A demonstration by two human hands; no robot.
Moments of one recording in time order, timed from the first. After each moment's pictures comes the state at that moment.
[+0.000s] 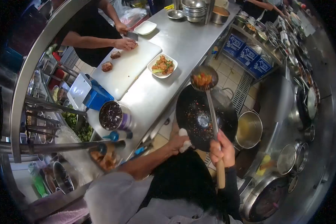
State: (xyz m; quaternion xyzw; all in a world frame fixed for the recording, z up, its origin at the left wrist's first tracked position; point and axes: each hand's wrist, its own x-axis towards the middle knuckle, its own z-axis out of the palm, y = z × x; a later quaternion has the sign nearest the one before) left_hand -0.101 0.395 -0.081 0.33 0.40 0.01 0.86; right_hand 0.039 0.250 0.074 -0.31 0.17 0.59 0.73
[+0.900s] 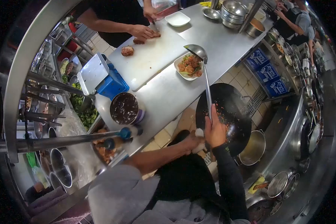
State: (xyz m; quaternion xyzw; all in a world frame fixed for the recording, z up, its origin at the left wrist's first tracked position) left_hand -0.078 0.439 -0.049 0.35 0.44 -0.03 0.83; right_hand 0.044 0.406 0.022 -0.80 -0.48 0.14 0.33
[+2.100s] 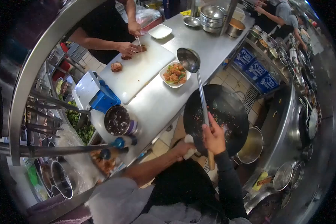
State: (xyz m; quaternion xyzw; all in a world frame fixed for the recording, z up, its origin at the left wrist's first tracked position) left_hand -0.087 0.420 -0.074 0.31 0.33 0.07 0.89; right_hand 0.056 0.364 0.030 -0.68 -0.25 0.41 0.55
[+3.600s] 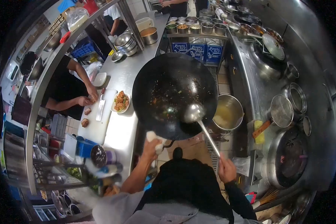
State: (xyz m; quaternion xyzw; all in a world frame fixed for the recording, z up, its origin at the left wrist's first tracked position) left_hand -0.074 0.399 -0.018 0.44 0.28 0.09 0.85; right_hand -0.034 0.028 -0.024 -0.91 -0.22 -0.03 0.34
